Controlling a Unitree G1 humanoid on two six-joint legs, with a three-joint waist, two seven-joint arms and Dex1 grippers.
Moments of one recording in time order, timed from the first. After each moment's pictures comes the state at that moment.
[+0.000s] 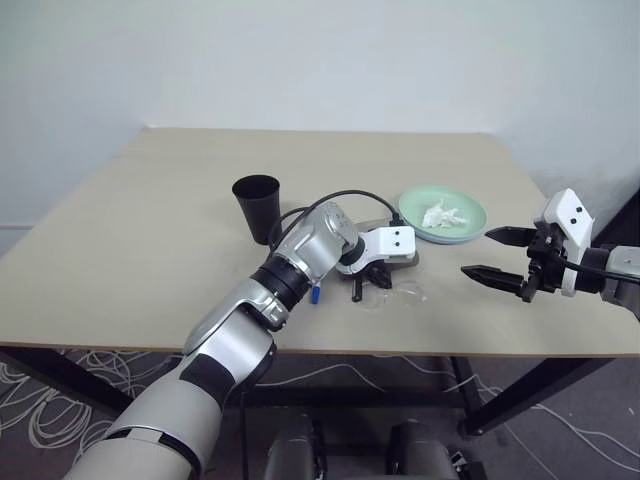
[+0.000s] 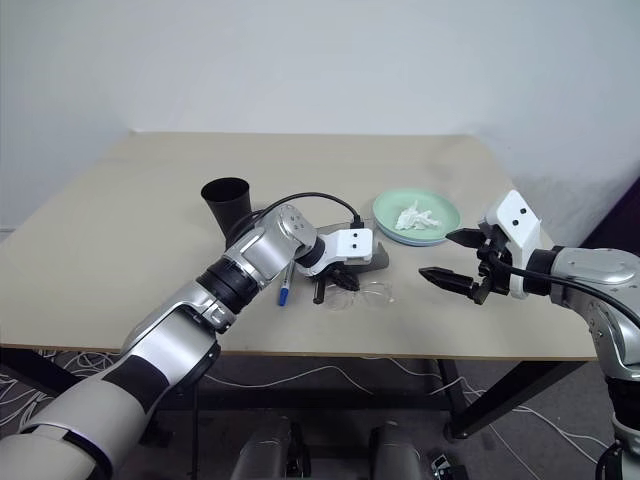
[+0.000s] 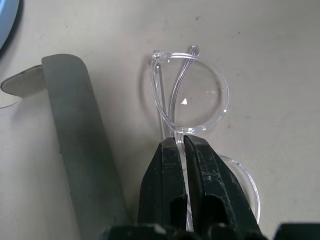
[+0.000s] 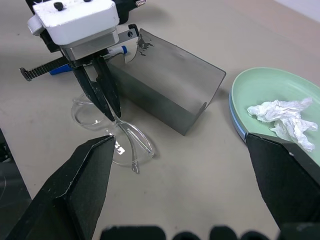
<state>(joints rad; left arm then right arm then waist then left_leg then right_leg) -1.09 0.18 -0.60 0.65 0.18 0.46 -1.24 -0.31 -0.91 -0.16 -0.29 0.49 0.76 0.94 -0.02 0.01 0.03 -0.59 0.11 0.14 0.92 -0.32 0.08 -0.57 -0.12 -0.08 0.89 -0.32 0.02</state>
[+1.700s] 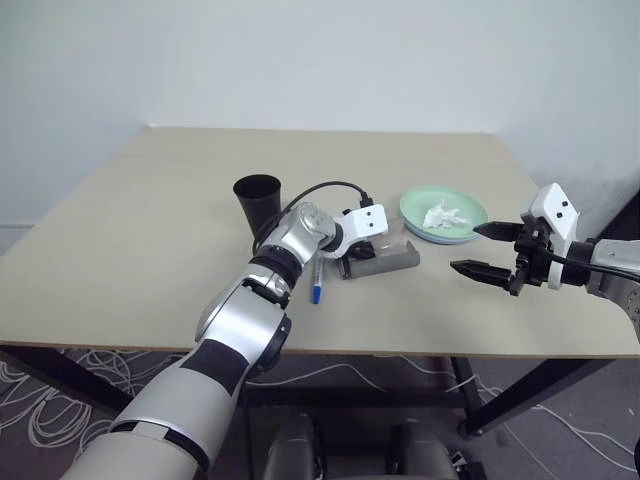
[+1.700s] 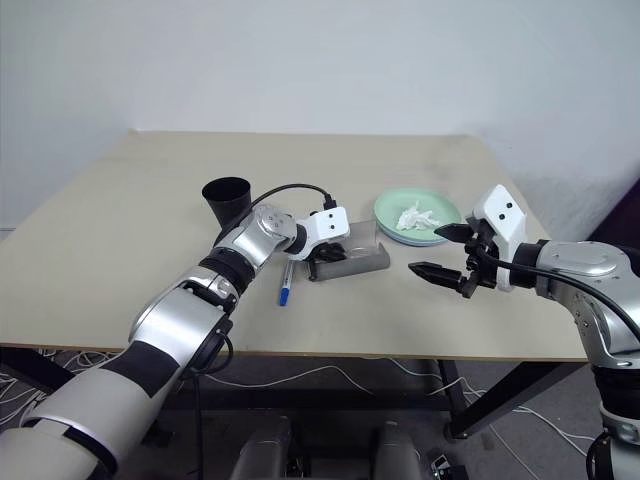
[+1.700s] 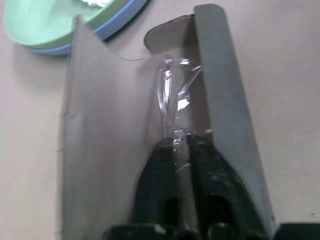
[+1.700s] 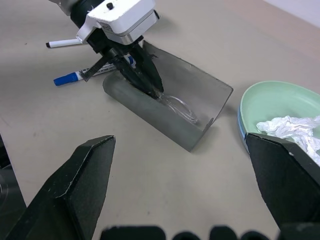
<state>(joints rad) -1.21 0.12 -0.35 1.23 0.28 -0.01 -0.94 -0.37 -0.89 -0.10 -0.25 0.50 0.74 0.92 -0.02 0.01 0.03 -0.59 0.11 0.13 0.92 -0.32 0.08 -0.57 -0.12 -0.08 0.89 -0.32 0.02</state>
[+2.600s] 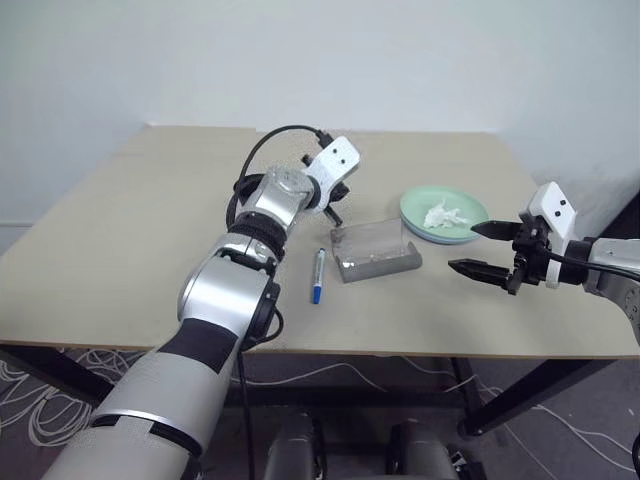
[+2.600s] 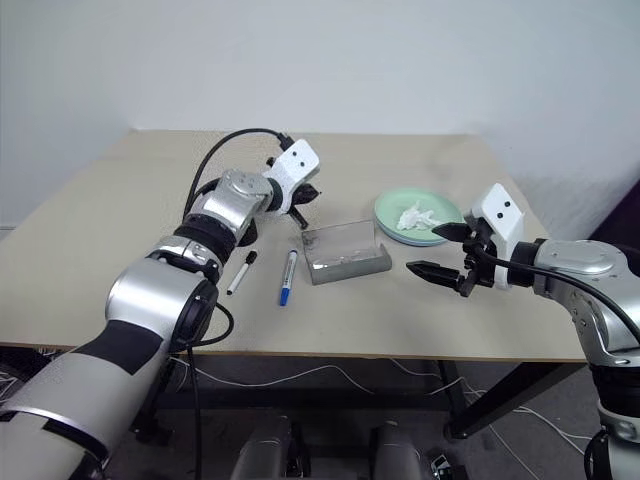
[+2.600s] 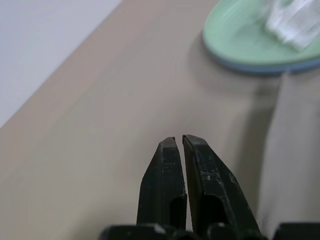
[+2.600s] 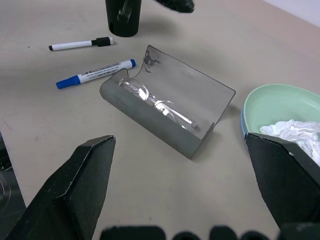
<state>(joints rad) -1.33 0.18 -0.18 1.33 0.25 0.10 -0.56 -0.39 -0.88 -0.09 -0.25 0.51 0.74 0.92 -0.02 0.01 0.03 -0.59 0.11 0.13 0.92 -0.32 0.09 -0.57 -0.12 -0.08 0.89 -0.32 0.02</state>
